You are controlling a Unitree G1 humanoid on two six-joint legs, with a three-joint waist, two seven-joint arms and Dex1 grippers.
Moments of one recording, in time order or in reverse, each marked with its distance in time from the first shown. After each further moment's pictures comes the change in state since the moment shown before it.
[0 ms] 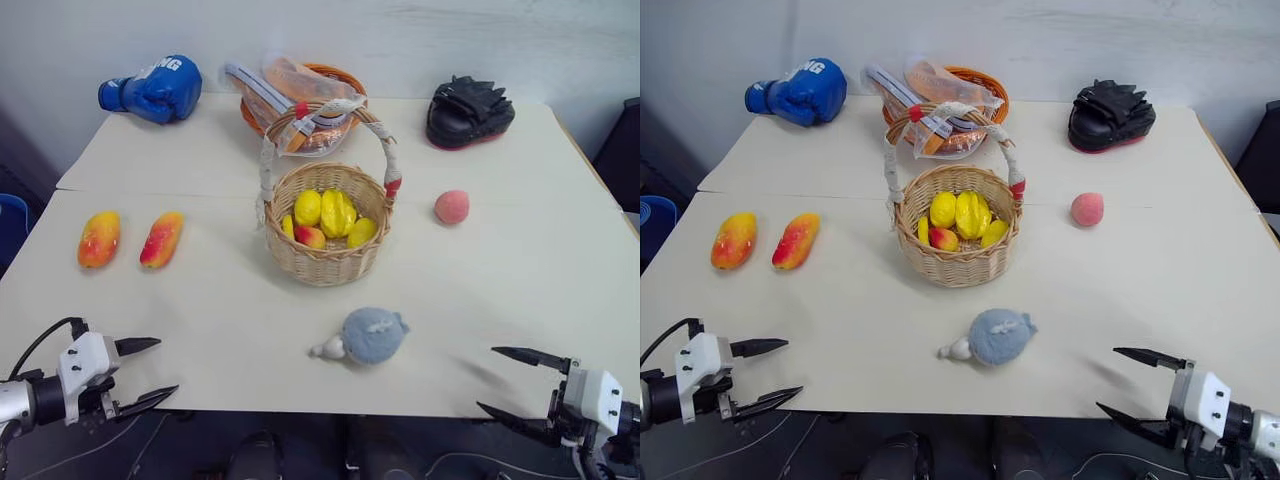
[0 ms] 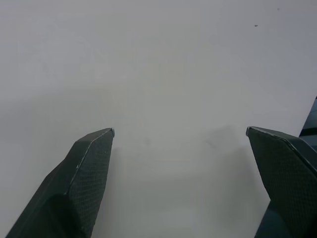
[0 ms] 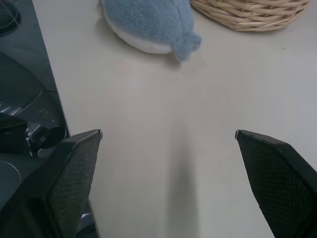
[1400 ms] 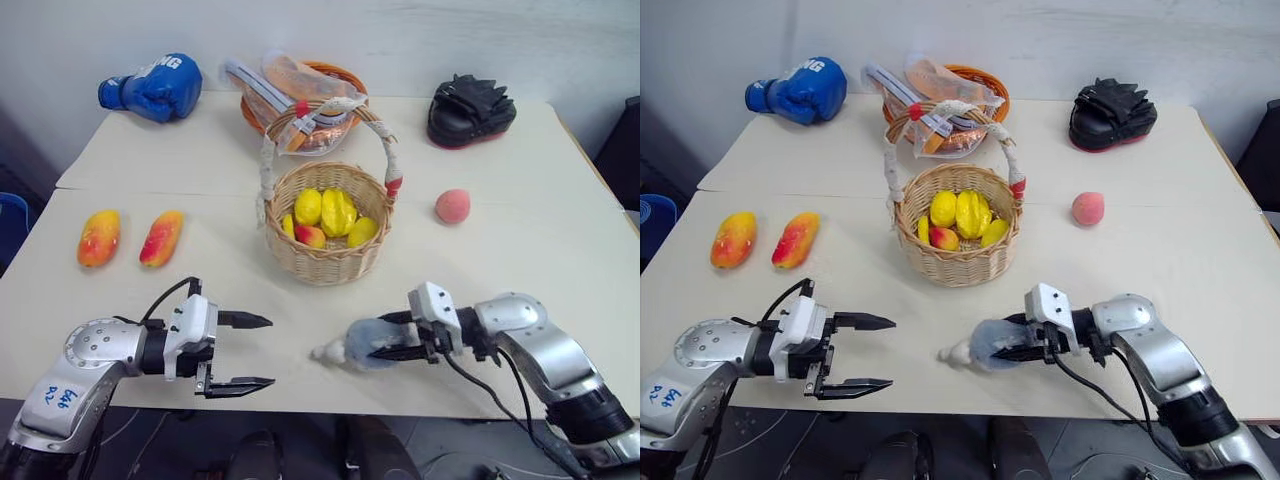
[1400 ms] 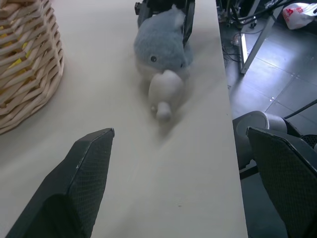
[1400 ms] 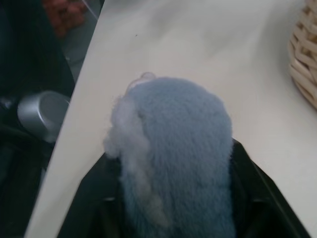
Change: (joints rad) left arm -0.388 -0.016 -0.409 -0.262 -0.159 0.279 -0.046; right arm -0.661 -0.005 0.482 -0.163 0.102 0.788 -0.020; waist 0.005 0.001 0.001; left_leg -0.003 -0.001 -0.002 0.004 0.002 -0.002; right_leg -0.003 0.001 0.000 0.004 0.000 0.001
